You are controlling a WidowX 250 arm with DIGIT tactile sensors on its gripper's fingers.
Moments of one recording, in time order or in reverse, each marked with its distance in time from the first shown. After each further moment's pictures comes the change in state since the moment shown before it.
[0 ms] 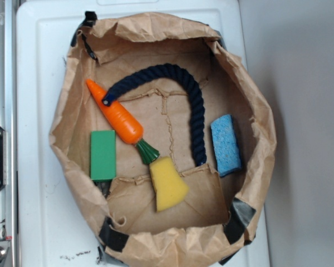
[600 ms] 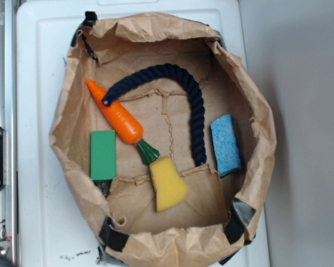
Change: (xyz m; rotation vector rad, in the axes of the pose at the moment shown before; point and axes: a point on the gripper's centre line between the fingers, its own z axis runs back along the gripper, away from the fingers) arm 0.022 -0.012 -0.013 -0.024 0.039 -0.009
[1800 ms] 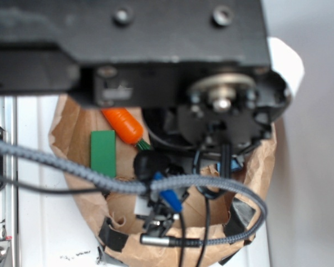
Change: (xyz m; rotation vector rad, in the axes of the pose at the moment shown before) arm 0.114 0.017 -0.058 -0.078 0.068 -0.174
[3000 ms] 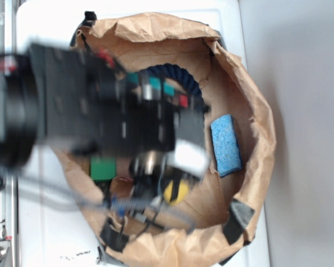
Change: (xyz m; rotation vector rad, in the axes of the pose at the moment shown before) arm 0.007 0.006 -0.119 0.130 -0.127 -0.378
